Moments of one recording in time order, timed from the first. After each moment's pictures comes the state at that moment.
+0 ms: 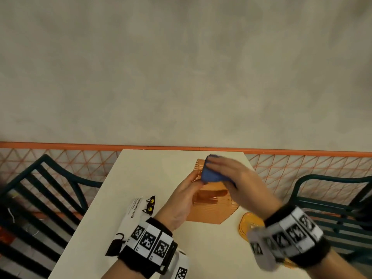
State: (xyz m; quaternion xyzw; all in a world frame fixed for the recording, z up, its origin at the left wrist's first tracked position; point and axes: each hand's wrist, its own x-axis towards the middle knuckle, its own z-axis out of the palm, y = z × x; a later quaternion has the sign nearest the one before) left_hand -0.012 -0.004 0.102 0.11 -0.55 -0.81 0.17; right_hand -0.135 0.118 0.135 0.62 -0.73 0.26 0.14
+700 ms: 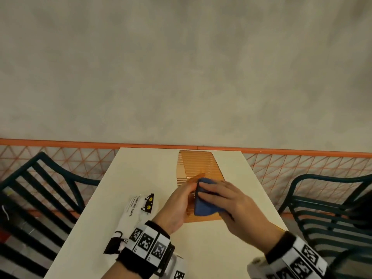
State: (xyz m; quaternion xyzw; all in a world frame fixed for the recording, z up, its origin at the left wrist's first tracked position) left_hand -0.012 -0.006 0.086 0.18 -0.49 -0.84 0.14; right_hand -0.098 0.142 0.110 0.66 -0.71 0.22 0.10
